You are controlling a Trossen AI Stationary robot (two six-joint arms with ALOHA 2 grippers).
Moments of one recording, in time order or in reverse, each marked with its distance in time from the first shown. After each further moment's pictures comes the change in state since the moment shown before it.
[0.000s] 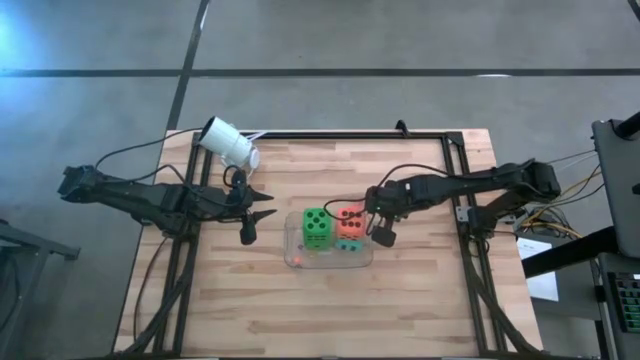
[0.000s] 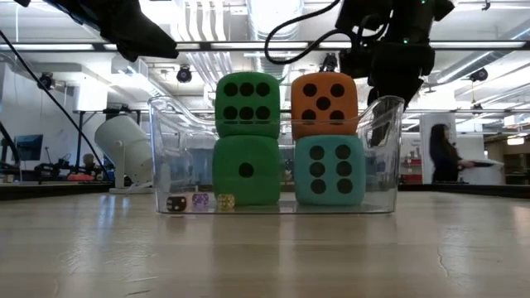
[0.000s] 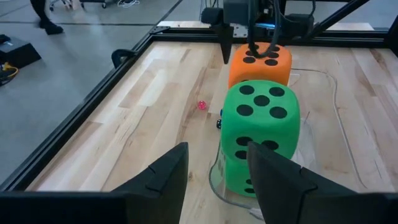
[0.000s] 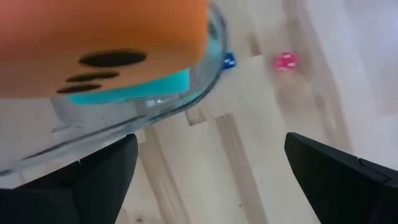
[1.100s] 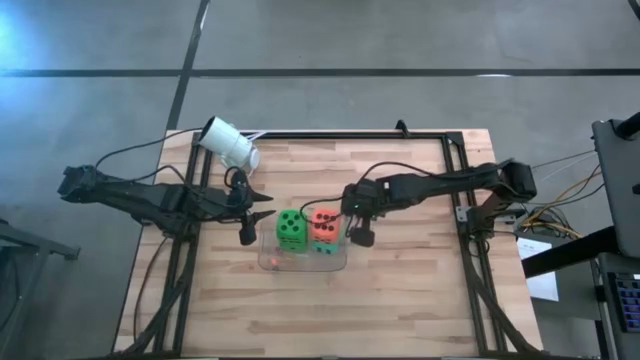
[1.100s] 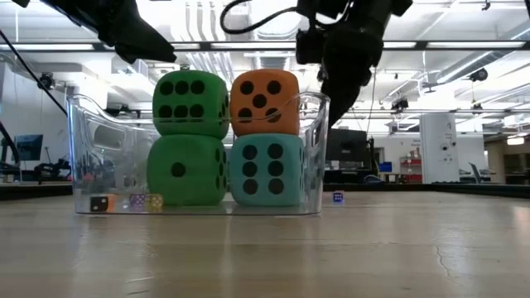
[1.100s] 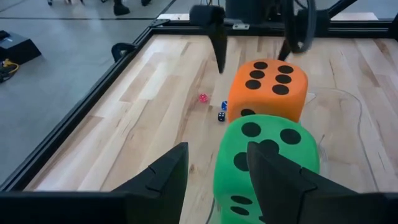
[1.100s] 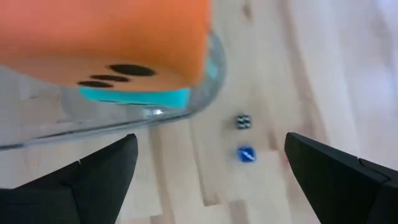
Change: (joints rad) left arm 0.000 0.000 0.000 -0.030 0.000 0.000; right arm 0.006 0.191 0.223 0.077 -0.012 -0.151
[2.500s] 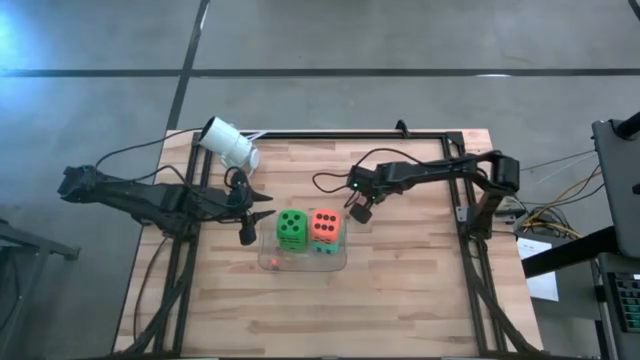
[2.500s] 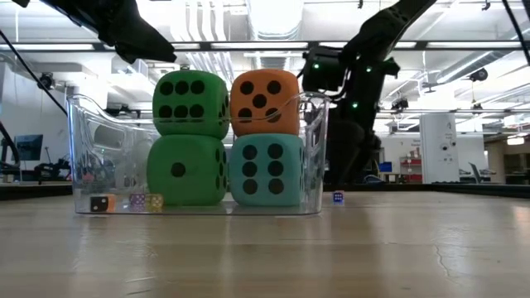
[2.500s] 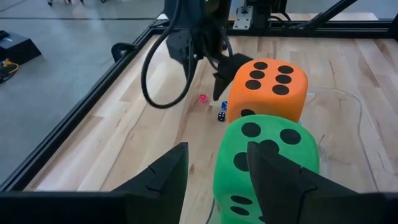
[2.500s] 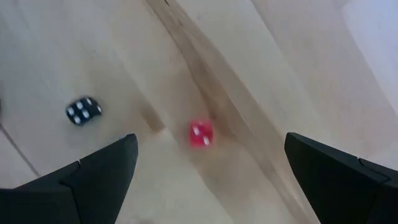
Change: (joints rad) left arm 0.000 0.000 0.000 0.001 0.000 0.000; right arm -0.243 0.093 -0.184 0.124 0.057 0.176
